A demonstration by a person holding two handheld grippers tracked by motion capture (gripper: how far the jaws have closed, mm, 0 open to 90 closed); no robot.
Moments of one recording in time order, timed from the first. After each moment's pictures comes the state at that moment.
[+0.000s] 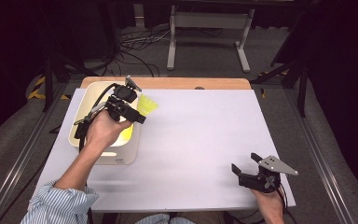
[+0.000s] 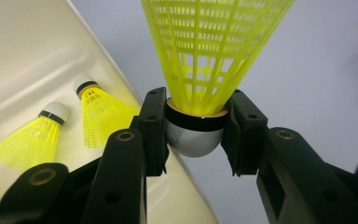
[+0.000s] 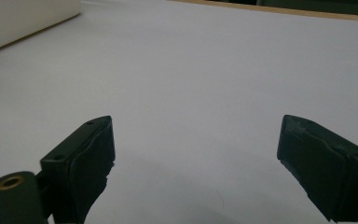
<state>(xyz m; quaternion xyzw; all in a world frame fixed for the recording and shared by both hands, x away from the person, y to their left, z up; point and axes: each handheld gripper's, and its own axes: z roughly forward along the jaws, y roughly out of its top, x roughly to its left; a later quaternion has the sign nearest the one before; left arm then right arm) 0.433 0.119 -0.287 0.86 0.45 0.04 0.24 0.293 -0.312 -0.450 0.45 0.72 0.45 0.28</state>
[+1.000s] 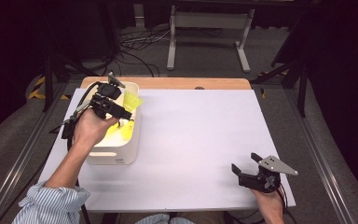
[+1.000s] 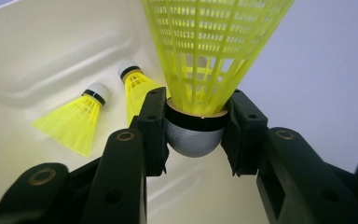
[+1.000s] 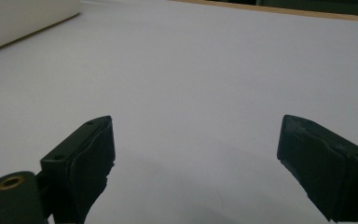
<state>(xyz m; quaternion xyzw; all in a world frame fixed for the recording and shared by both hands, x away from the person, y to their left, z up) 0.441 0.157 -0.291 0.83 0.50 0.05 0.23 0.293 -0.311 -0.450 0.45 0.72 0.45 0.28</state>
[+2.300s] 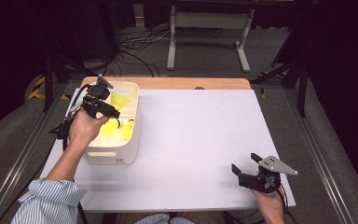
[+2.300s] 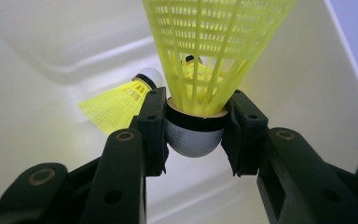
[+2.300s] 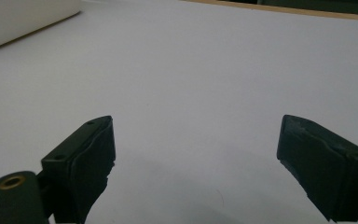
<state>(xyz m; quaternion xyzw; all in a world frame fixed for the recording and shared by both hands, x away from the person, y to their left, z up) 0.467 0.190 -0.323 0.80 0.56 0.06 0.21 0.293 -0.312 -0.450 0.44 0.72 0.45 0.27</state>
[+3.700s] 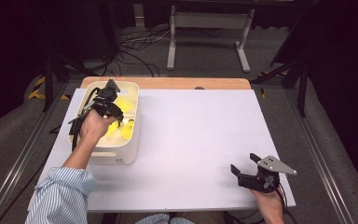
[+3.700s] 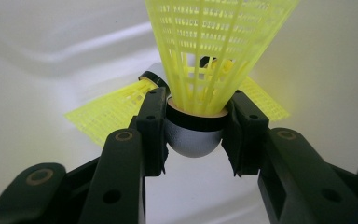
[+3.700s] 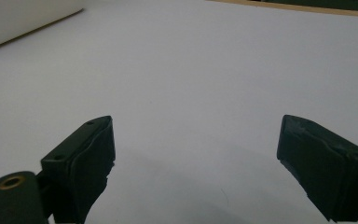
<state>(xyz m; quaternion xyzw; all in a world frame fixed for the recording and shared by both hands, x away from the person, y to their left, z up) 0.502 0.181 -0.361 0.80 0.58 0.04 0.15 0.294 -0.310 -0.451 0.44 0.73 0.45 0.27</state>
